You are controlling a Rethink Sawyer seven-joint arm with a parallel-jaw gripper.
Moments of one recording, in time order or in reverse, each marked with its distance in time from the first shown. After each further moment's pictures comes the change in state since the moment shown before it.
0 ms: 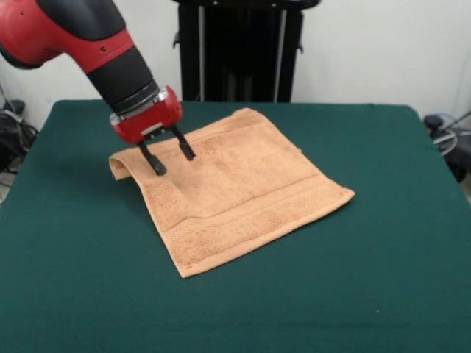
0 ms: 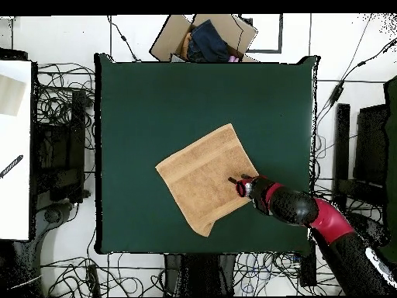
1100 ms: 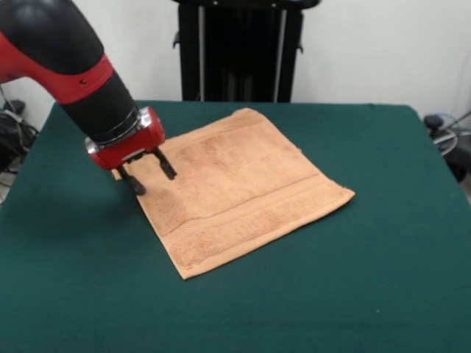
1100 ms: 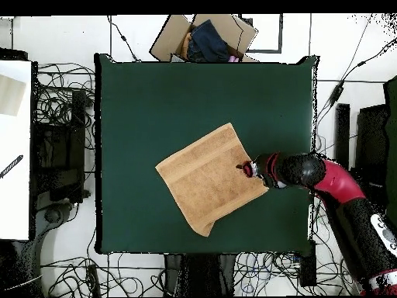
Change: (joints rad) arm 0.167 -0.016 0.001 -0.285 -0.003 0.366 -0.017
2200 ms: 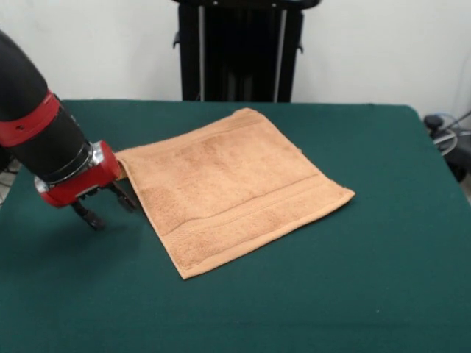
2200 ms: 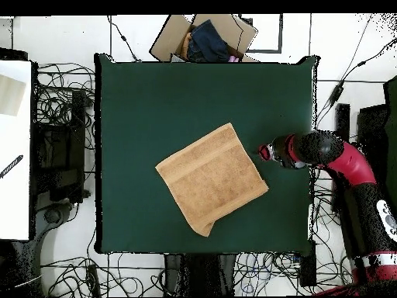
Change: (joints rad) arm 0.042 0.109 -0.001 -0.292 0.007 0.188 -0.132
